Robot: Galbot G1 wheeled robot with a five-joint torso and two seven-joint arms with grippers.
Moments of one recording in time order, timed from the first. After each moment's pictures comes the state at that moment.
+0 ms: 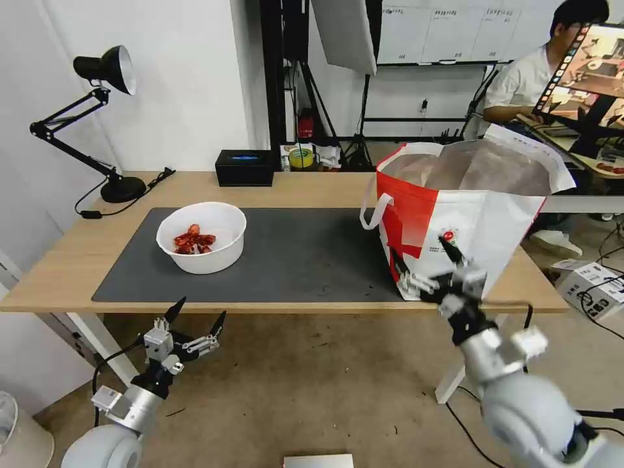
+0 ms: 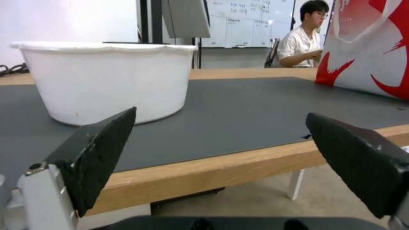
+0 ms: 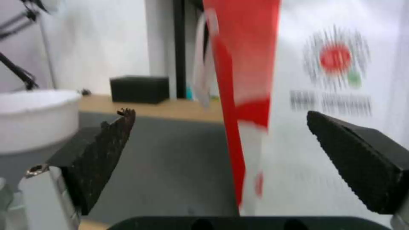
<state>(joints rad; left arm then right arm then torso) 1.59 -1.05 -0.59 -1.87 -0.54 -0.34 0.28 -1.54 0.86 0.34 2.18 0.48 0.19 0.27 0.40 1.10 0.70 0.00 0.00</state>
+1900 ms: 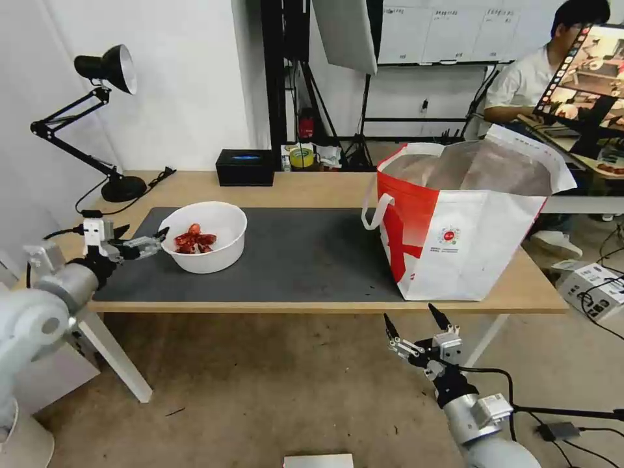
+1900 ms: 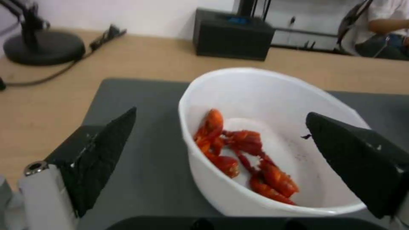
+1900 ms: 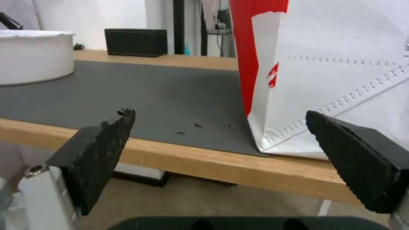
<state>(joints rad) 1.12 -0.47 -0.54 -1.79 -1.24 0.30 -0.06 -1.61 0.92 0.28 2.09 0.37 0.22 0.27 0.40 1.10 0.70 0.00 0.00</state>
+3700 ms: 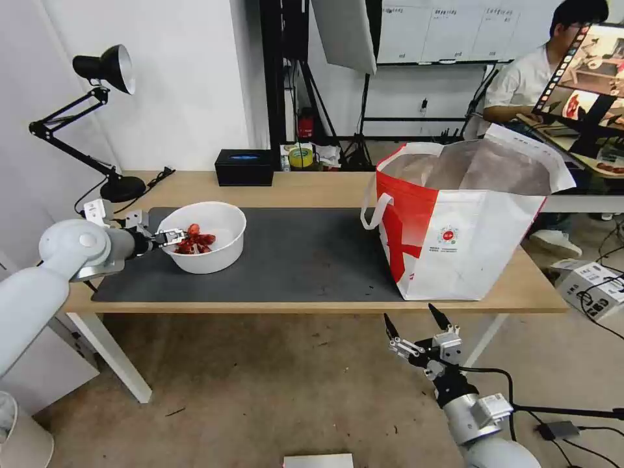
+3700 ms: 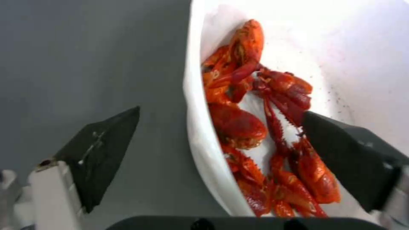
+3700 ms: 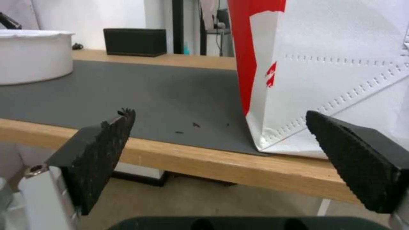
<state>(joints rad) 0.49 -0.60 -0.04 -1.49 -1.63 0.73 -0.46 -1.61 0.92 0.28 2.09 0.37 0.22 0.27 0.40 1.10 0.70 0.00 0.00</state>
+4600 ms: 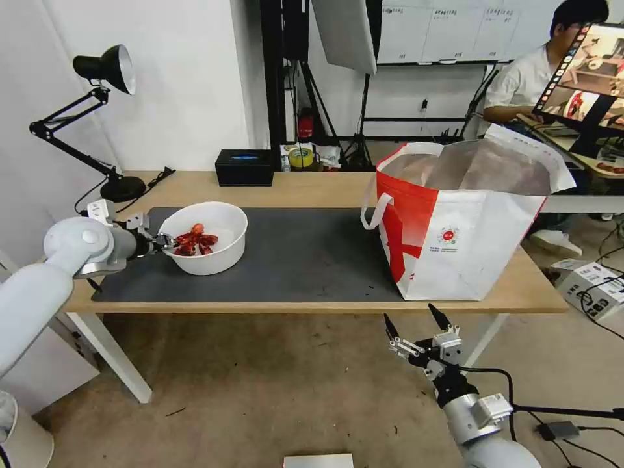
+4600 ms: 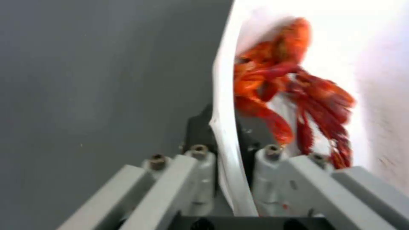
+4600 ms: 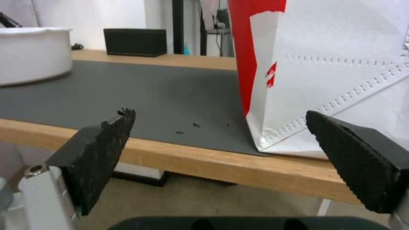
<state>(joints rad) 0.48 -0.62 -0.02 -1.47 -1.66 0.74 -0.52 -1.61 0.92 0.28 2.09 0.37 0.22 0.27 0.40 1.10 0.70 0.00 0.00</state>
